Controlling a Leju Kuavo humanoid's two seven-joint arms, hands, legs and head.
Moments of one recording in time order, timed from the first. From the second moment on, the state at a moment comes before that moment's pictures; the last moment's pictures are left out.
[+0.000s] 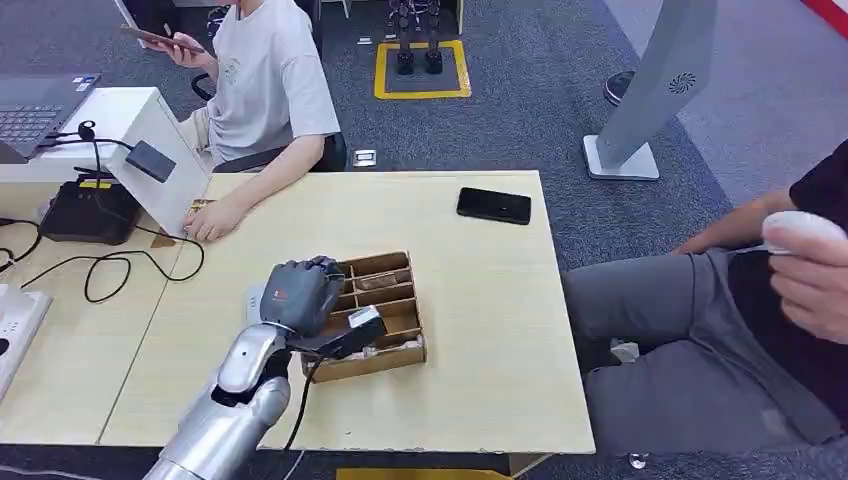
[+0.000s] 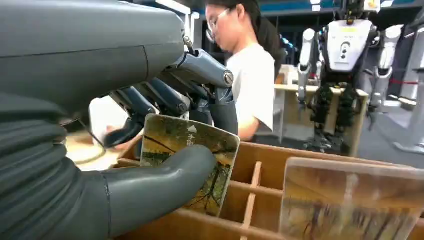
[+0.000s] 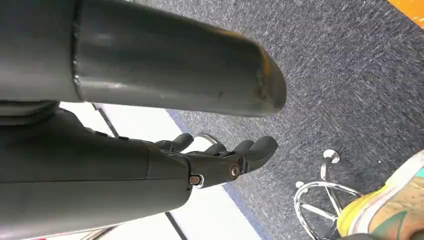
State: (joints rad) left arm -0.37 0.06 -0.50 -1.15 -1.05 0.29 -0.01; right arm -0.08 0.07 0.16 -0.20 1.04 -0.38 0.07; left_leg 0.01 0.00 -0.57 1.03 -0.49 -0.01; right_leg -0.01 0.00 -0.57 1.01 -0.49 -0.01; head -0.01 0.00
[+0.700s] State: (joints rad) left arm -0.76 0.28 -0.33 -1.51 -0.71 0.12 0.07; right arm -0.05 0.06 0.11 -0.20 1.04 -0.38 0.09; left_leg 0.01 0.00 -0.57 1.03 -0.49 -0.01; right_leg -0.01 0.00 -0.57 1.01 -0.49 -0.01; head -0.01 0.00
